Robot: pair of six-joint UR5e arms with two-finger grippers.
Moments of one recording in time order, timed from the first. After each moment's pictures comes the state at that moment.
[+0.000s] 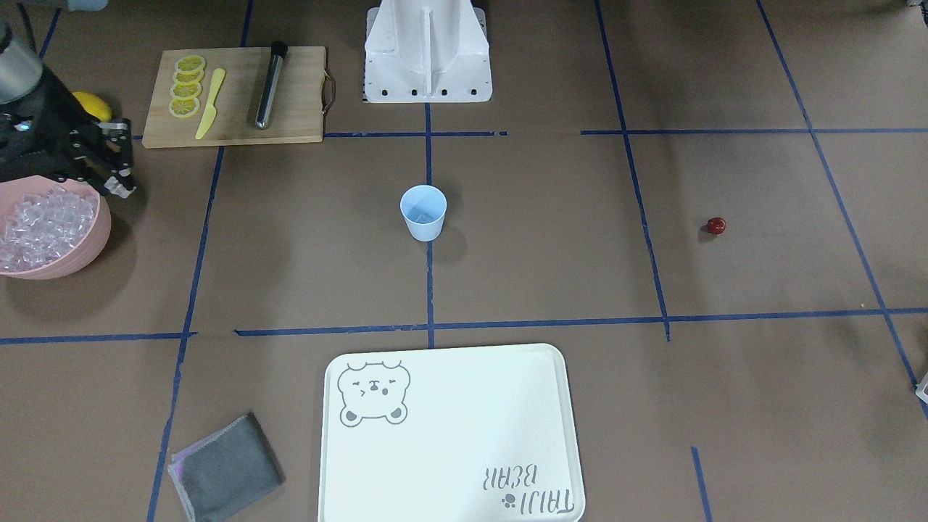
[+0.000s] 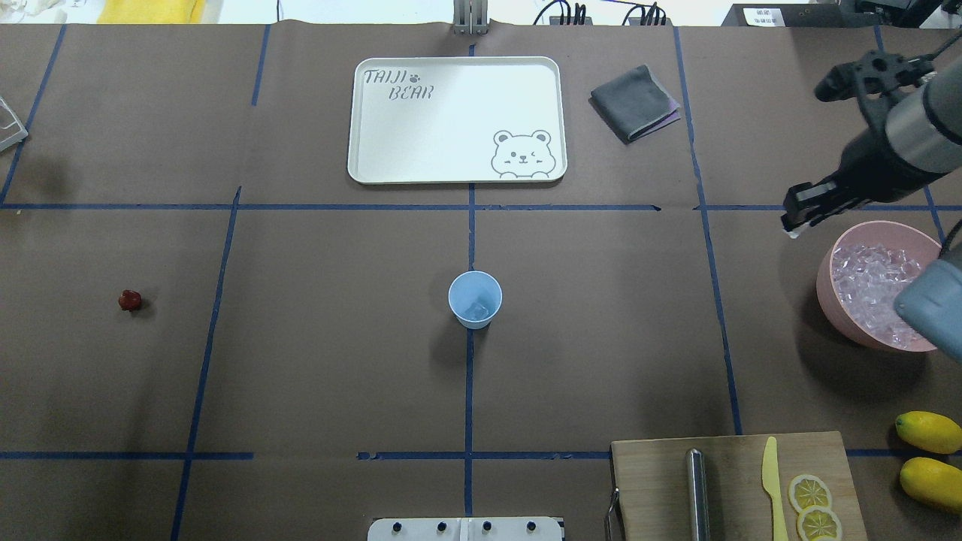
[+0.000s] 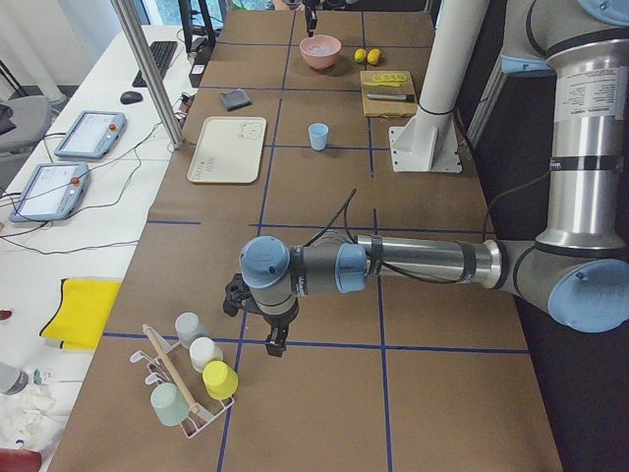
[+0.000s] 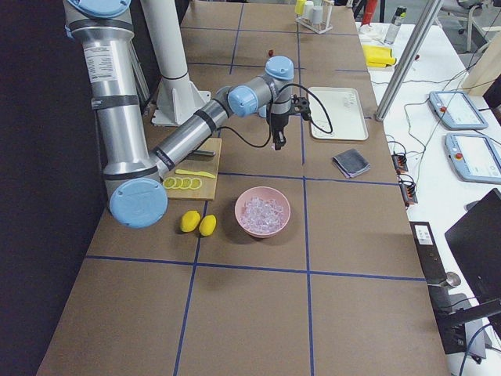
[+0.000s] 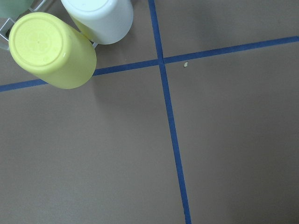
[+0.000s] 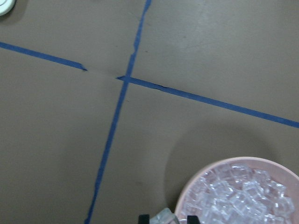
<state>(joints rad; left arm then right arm) -1.61 -1.52 -1.67 -1.44 -2.39 0.26 0.95 -1.34 2.12 -1.77 2.18 0.60</state>
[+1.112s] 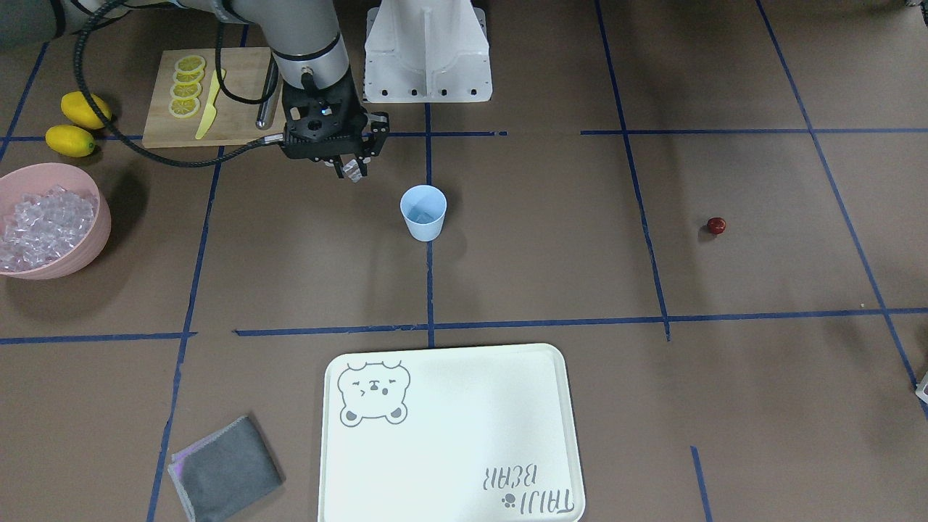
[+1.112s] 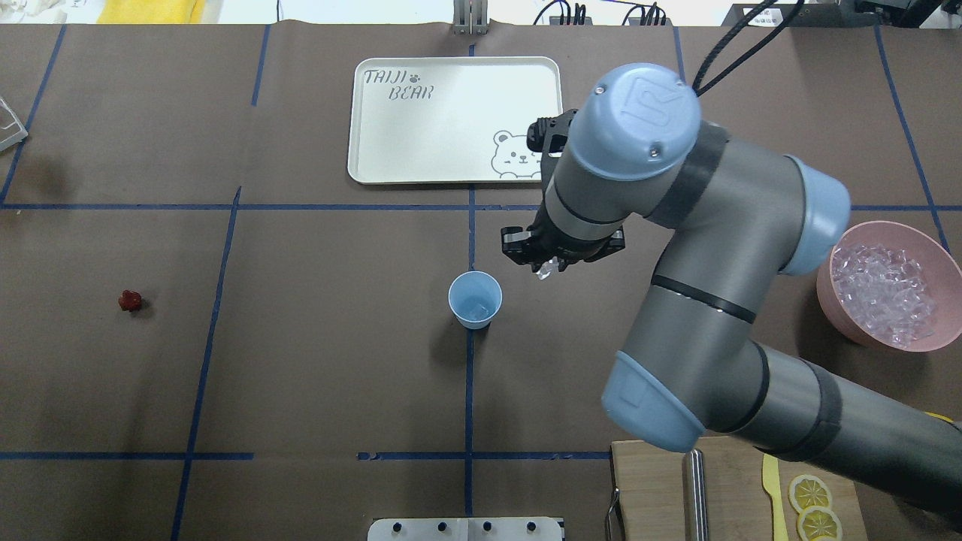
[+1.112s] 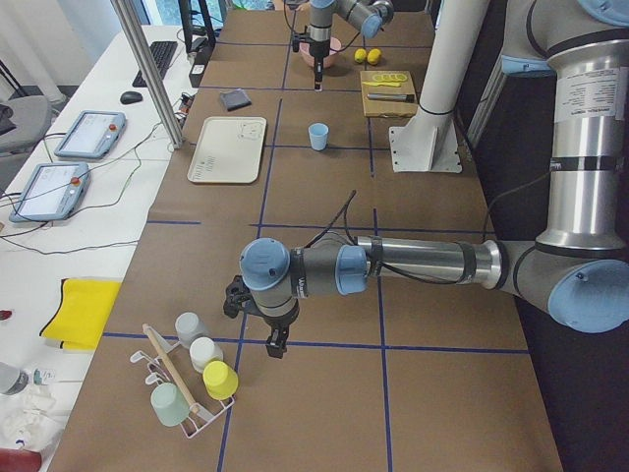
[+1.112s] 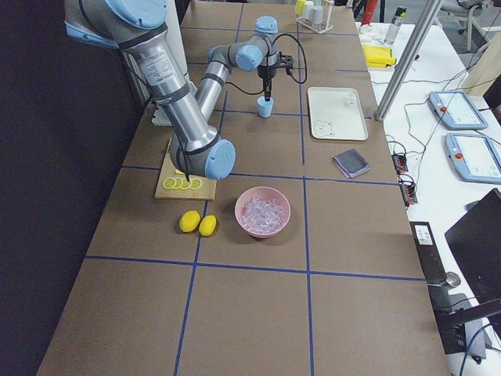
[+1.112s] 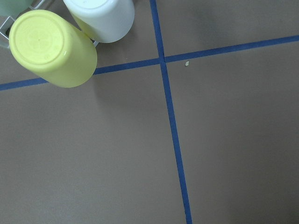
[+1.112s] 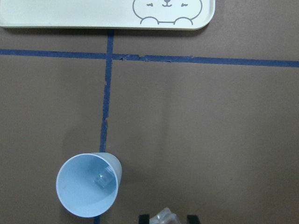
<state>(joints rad) -1.61 -1.52 -1.67 -1.44 -2.39 0.26 0.58 -0.86 1.91 -1.85 1.91 1.12</state>
